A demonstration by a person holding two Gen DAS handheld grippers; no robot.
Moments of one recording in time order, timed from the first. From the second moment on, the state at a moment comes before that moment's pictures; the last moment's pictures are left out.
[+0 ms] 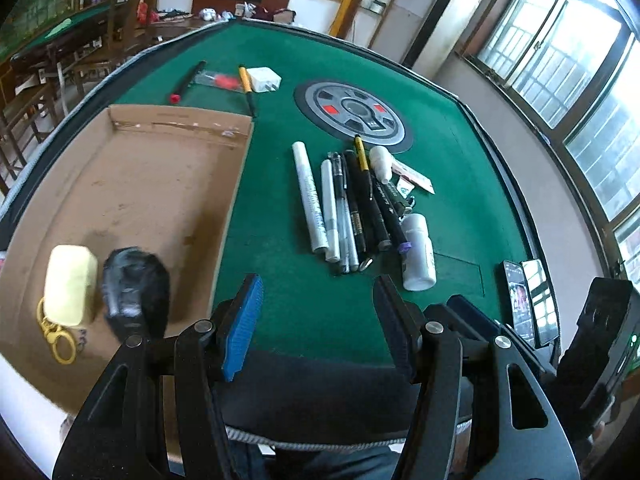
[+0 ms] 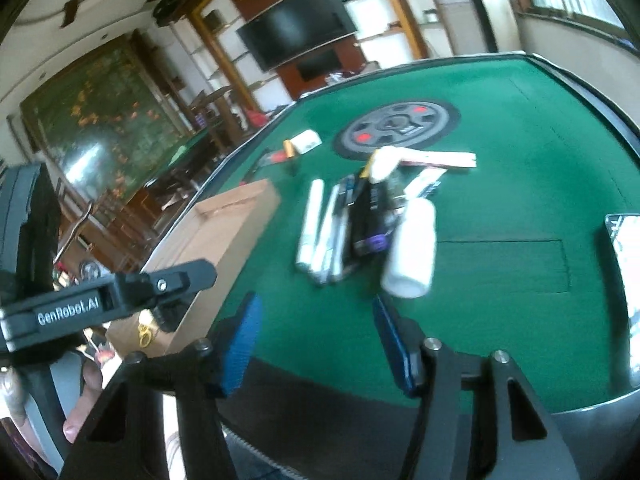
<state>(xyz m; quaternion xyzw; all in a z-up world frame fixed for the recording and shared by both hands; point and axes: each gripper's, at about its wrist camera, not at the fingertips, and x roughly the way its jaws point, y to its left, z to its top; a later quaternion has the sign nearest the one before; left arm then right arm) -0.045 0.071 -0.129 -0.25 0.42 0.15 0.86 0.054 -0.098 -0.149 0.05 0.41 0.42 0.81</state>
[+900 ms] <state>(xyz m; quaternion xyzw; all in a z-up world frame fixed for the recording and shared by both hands) 0.049 0.098 -0.157 -0.23 0.47 0.19 0.83 0.119 -0.097 -0.177 0.07 0.48 0.34 0.81</state>
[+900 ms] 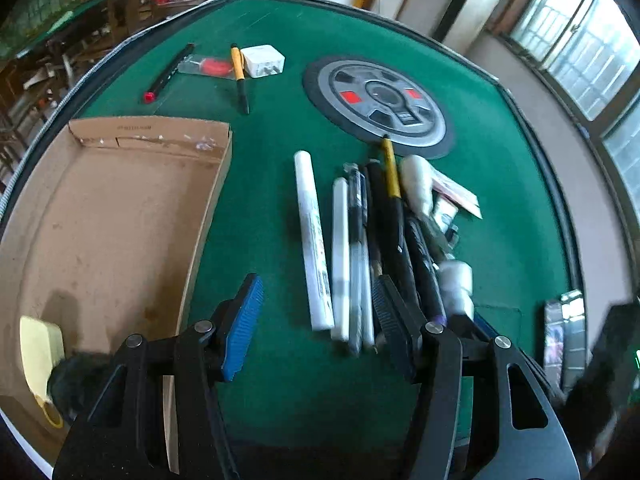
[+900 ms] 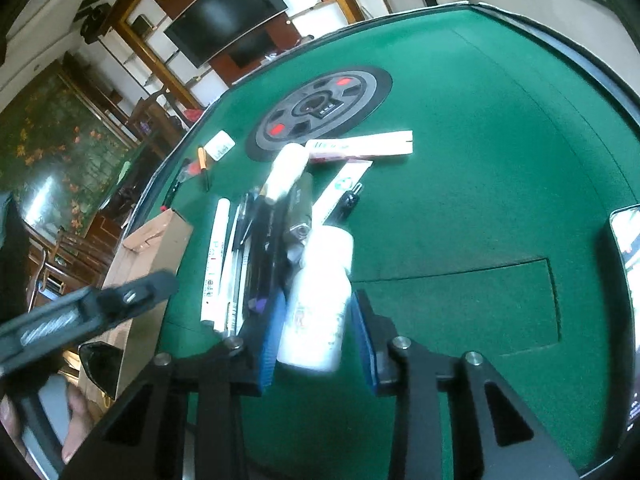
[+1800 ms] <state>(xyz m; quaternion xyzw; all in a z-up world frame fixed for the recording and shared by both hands) 0.021 0.074 -0.196 -0.20 0.53 0.19 0.80 0.102 -0.100 -0.182 0.07 0.50 0.33 0.80</state>
